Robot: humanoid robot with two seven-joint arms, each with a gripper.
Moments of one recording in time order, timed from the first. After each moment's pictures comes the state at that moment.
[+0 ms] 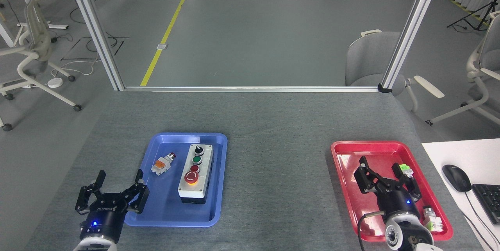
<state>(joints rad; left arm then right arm) -0.04 0.22 0.01 -1.44 -1.30 0.00 0.20 -0.16 -0.08 -0.16 -1.34 1.22 -0.12 0.06</state>
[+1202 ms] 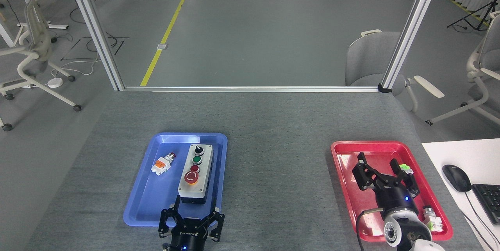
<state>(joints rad) 0.00 -0.11 -0.19 -1.32 -1.69 0.23 0.20 -0.18 -0.08 -0.16 -1.33 1.22 -0.14 0.06</state>
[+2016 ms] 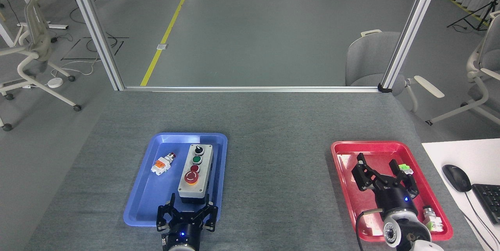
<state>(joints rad) -0.12 -0.13 -0.14 -1.14 -1.65 0.26 0.12 -0.18 -0.08 -0.16 -1.33 1.22 -0.14 0.06</state>
